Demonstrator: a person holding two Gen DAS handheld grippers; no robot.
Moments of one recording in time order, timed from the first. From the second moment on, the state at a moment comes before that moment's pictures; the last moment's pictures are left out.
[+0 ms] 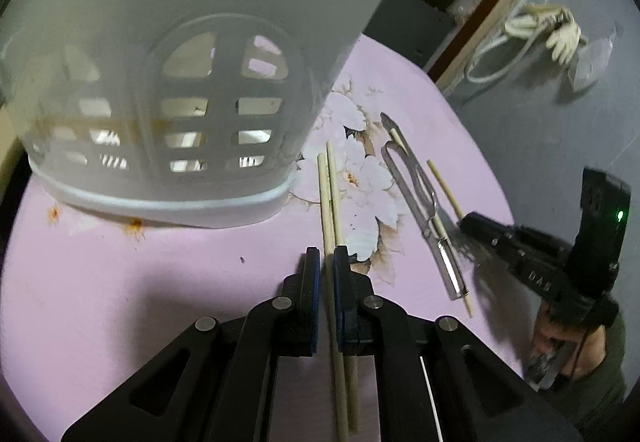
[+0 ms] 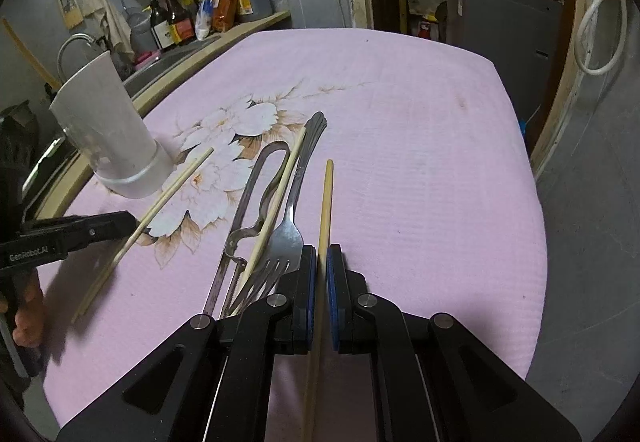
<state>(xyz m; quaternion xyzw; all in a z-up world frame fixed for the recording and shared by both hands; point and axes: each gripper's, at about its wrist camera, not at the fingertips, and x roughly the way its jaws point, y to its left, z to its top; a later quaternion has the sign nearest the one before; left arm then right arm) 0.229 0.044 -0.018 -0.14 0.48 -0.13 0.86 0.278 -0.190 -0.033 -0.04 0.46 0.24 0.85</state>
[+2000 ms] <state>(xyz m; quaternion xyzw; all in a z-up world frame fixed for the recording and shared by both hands) 0.148 0.037 0.059 -0.12 0.18 -0.16 0.96 0.188 -0.159 0.057 0.07 0.12 0.31 0.94</state>
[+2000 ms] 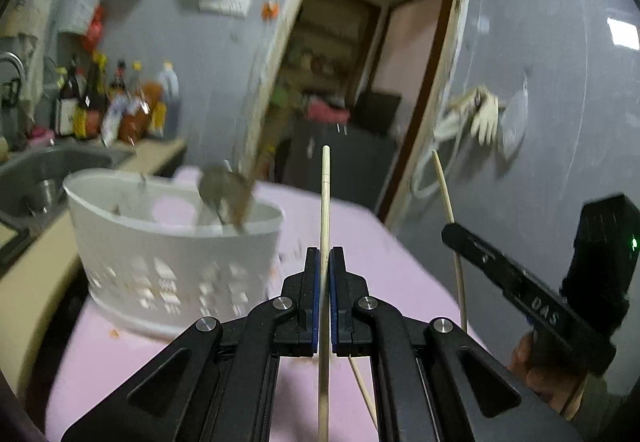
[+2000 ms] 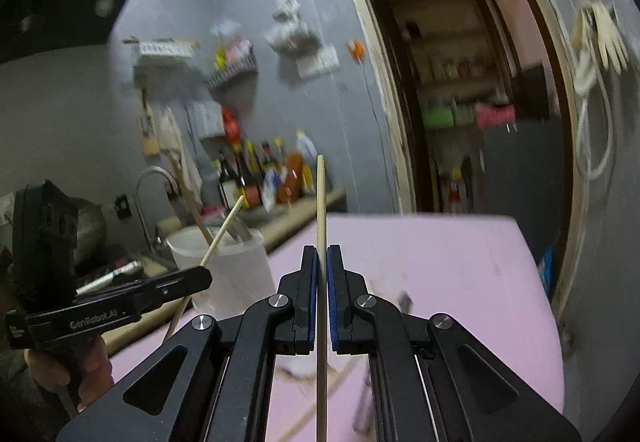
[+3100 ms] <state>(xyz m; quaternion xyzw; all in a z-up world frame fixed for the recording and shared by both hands) 0.188 0.222 0.136 -0.21 -0.04 -0.07 0.97 0.246 -0.054 0.105 0.16 -0.06 0.32 0.93</state>
